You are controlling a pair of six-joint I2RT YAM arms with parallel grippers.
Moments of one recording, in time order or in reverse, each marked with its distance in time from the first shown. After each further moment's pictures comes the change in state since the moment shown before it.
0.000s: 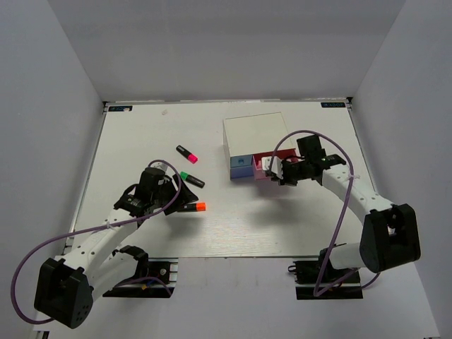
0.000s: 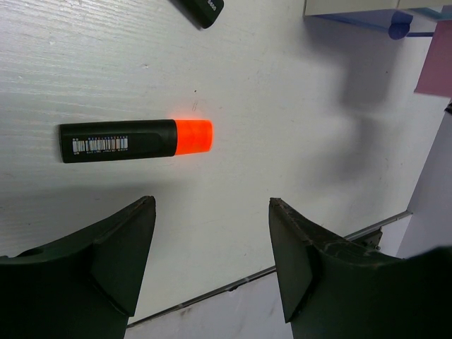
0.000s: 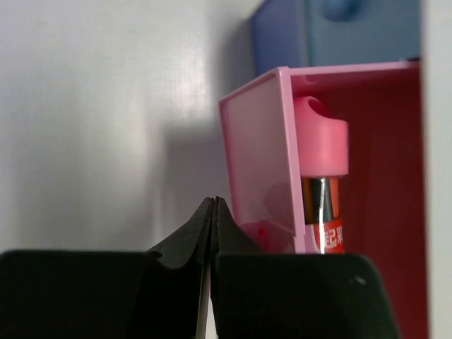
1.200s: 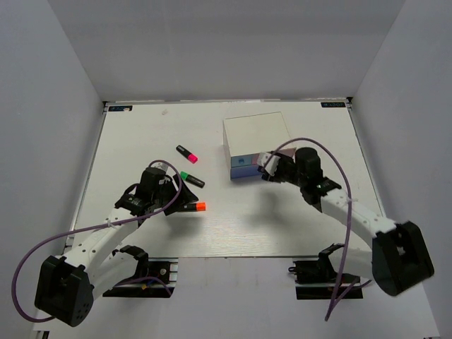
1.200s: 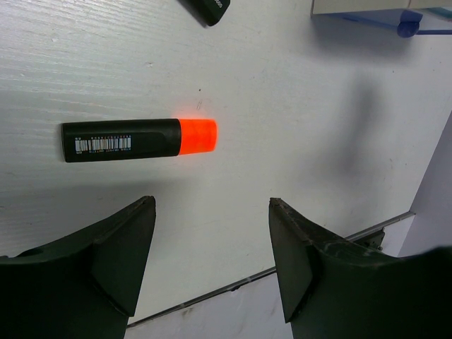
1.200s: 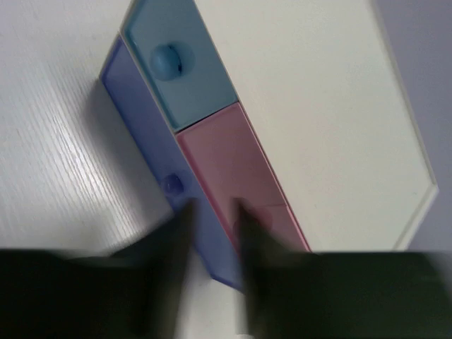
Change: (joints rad) left arm 0.000 0.015 0.000 0.000 0.000 0.000; right arm 0.151 -0.100 -0.228 0.697 0.340 0.393
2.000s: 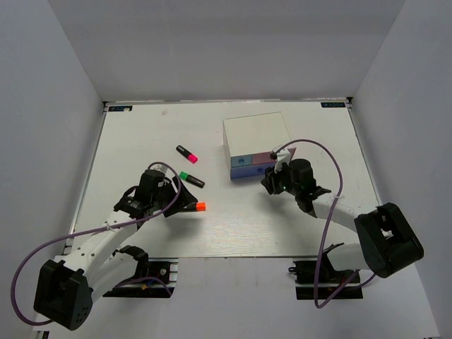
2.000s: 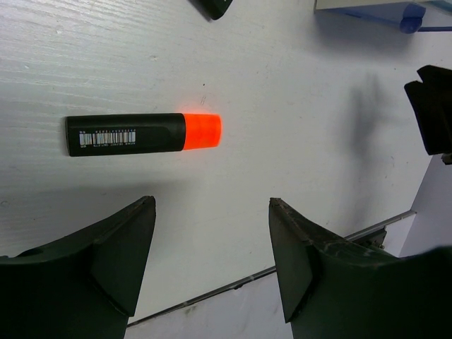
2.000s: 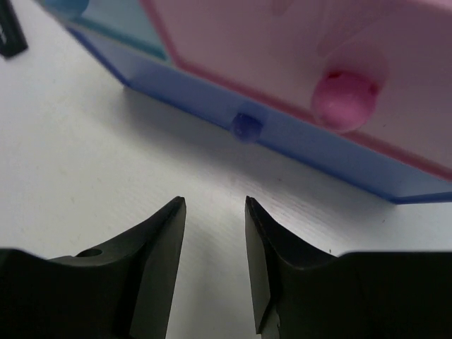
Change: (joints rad) left arm 0.000 -0.026 -0.023 0.000 0.000 -0.001; right arm 0.006 0.056 -0.225 0.244 0.133 0.840
